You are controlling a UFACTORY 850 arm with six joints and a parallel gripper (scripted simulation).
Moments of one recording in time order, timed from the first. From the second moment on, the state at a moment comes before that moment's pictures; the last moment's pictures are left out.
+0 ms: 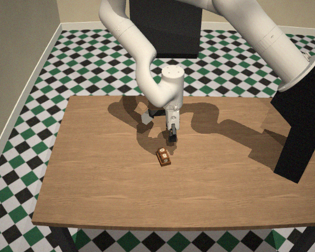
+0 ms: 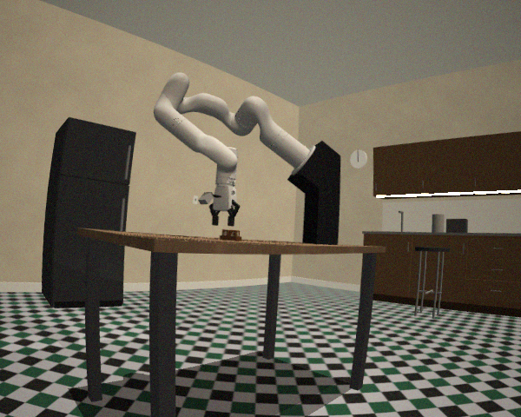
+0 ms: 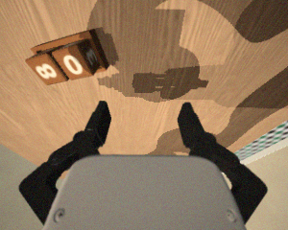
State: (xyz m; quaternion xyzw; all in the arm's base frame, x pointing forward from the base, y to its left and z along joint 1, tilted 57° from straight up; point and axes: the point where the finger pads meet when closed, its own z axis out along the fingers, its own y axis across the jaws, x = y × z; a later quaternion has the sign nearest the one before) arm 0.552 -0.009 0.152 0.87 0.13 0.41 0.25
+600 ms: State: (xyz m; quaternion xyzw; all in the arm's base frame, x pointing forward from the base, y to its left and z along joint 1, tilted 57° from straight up) arm 0.546 -0.029 0.134 0.87 0.09 0.42 0.23
